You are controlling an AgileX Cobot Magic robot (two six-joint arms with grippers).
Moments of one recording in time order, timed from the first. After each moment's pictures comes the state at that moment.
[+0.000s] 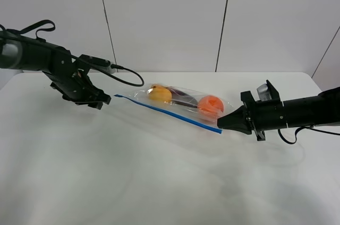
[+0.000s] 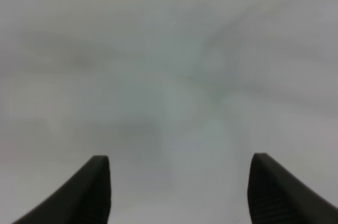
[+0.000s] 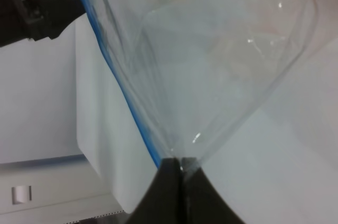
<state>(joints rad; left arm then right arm) -0.15 1.99 -1.24 0.15 0.45 -0.01 -0.10 1.91 -0.78 1.48 1.02 -1.20</state>
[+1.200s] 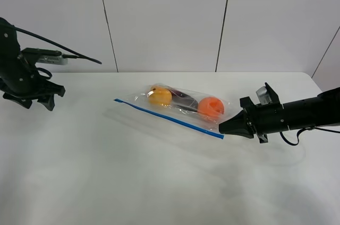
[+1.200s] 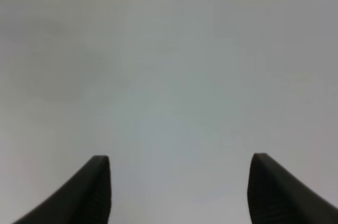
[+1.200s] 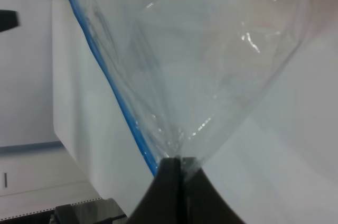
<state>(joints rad) 0.04 1.78 -1.24 0.16 0.80 -0.03 -0.10 1.91 -0.78 1.42 1.00 -1.21</state>
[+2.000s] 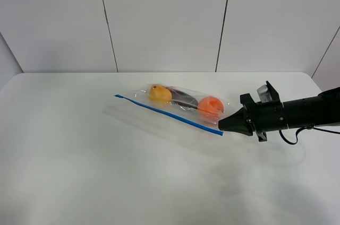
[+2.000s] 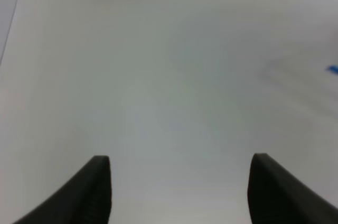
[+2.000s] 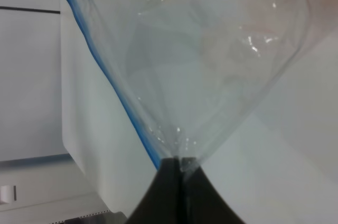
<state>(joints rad) 0.04 1.03 -1.24 0.07 1.04 -0.02 -0.10 1.91 -0.78 1.46 1.00 -1.21</state>
